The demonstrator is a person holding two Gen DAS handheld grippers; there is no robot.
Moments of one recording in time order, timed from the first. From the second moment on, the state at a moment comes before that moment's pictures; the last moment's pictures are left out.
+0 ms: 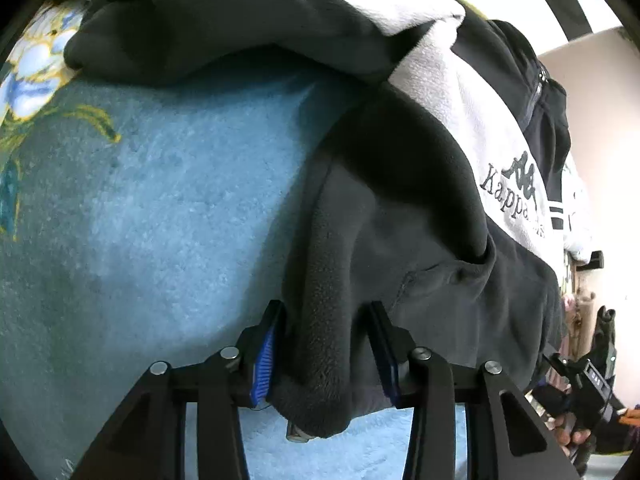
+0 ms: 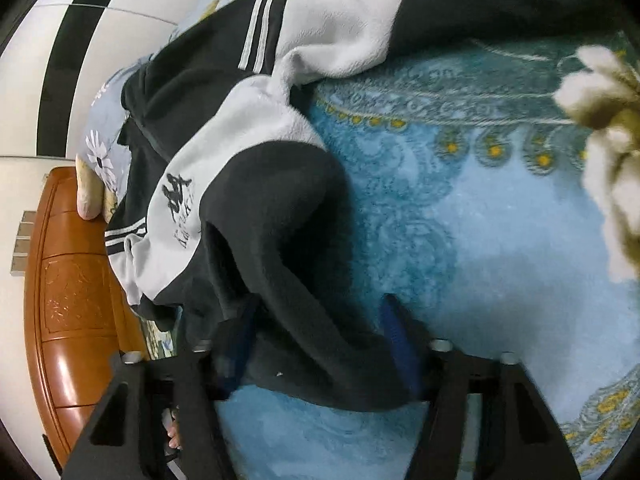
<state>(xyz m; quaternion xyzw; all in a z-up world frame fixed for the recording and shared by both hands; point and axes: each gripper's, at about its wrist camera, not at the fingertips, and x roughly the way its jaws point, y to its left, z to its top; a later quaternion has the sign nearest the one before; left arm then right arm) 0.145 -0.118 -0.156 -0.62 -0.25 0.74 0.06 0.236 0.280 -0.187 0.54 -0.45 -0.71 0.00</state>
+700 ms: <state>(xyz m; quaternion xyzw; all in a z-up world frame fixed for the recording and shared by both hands) 0.276 -0.160 -0.110 -0.63 -0.29 0.71 0.07 0.274 0.280 -0.076 0.51 -0.36 -0.78 0.07</state>
